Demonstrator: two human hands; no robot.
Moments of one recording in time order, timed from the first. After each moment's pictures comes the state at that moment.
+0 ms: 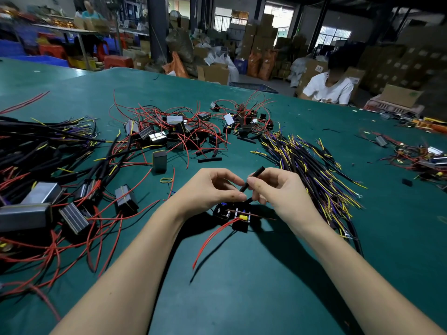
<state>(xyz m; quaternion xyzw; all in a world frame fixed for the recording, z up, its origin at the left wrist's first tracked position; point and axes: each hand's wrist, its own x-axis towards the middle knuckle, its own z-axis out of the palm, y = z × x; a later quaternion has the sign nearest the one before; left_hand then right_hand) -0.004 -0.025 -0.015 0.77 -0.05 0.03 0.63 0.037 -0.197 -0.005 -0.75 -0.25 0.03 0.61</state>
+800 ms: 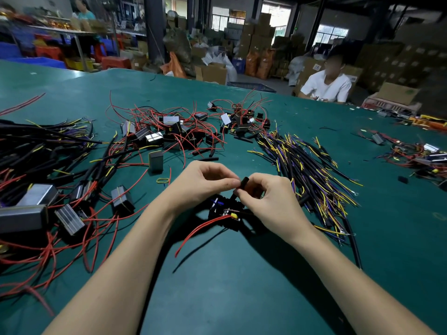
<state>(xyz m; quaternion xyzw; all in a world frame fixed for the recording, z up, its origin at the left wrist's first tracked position) -0.012 -0.026 -0.003 0.77 -0.06 0.09 0.63 0.026 -0.195 -0.008 -0.84 -0.32 -0.10 0.42</state>
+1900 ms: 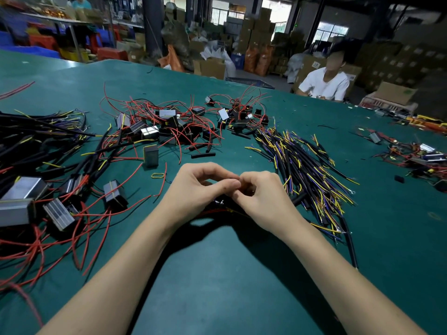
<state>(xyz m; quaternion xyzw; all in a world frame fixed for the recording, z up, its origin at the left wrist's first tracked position) -0.029 -0.038 -0.012 0.74 -0.06 0.17 0.65 0.023 -0.187 -0.002 -0.85 -0.36 -0.07 0.39</state>
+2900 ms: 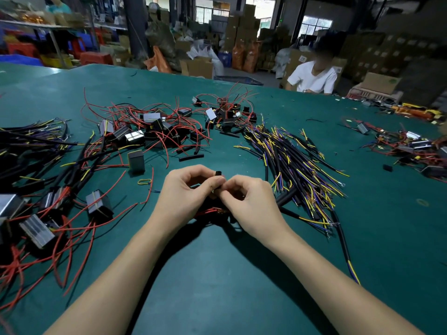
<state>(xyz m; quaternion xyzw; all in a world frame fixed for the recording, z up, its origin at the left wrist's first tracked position) -0.018 -0.047 -0.022 0.74 0.00 0.22 0.63 0.018 -0.183 -0.018 -0.83 -0.28 -0.08 0.48</state>
